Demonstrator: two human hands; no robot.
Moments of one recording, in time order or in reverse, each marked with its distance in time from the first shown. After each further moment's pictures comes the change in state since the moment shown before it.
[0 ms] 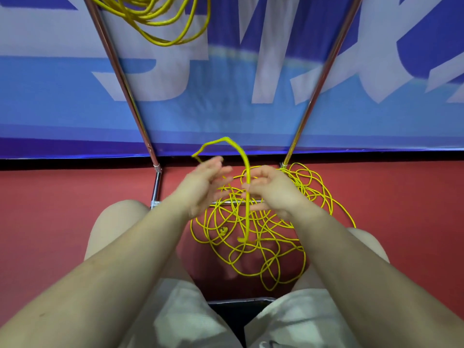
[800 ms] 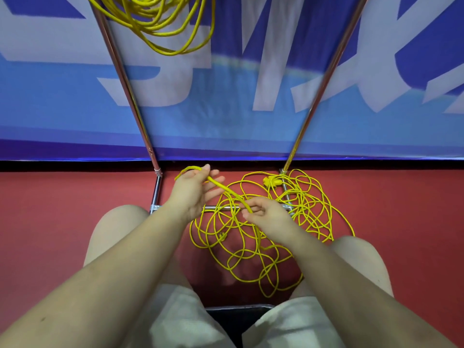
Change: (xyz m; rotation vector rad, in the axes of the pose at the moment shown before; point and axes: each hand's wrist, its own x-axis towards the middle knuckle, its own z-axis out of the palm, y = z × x) left_hand 0.003 0.005 -0.005 -0.152 0.204 0.102; right_hand 0.006 0.052 -0.001 -0.298 -0.040 -0.120
